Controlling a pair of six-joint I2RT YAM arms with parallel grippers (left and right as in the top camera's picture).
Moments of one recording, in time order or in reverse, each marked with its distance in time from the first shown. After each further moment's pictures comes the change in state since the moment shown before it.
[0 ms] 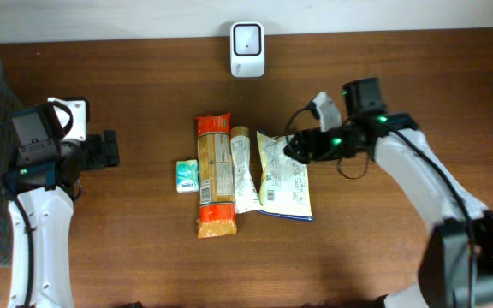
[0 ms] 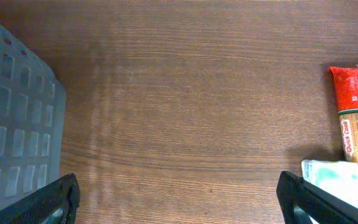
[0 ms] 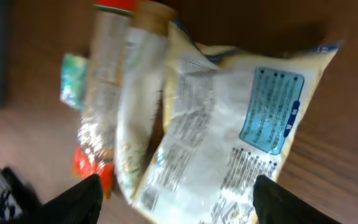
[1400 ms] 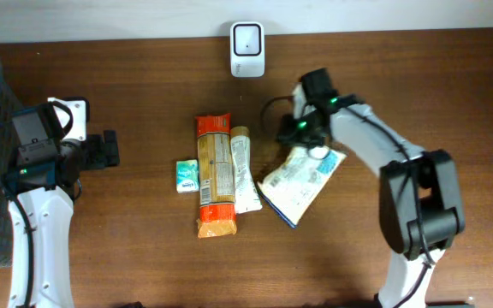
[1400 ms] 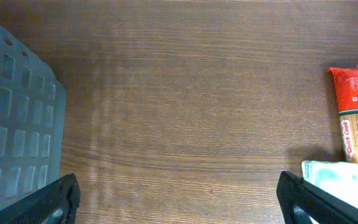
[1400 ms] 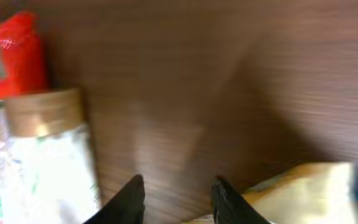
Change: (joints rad) left arm 0.000 0.000 0.000 0.000 0.000 0.000; right arm 0.068 0.320 0.244 0.035 0.247 0.277
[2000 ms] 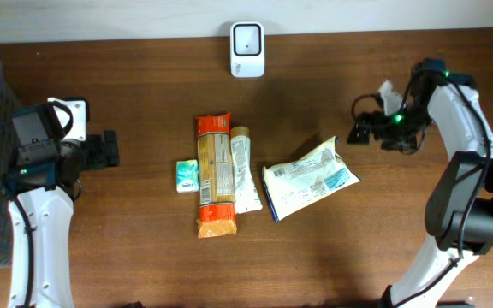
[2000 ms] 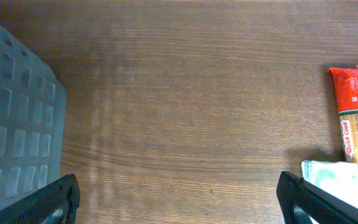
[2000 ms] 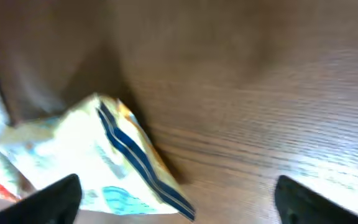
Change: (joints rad) left arm 0.000 0.000 0.000 0.001 0.000 0.000; right arm -0.441 0.005 0.130 -0.481 -0.069 -0.577
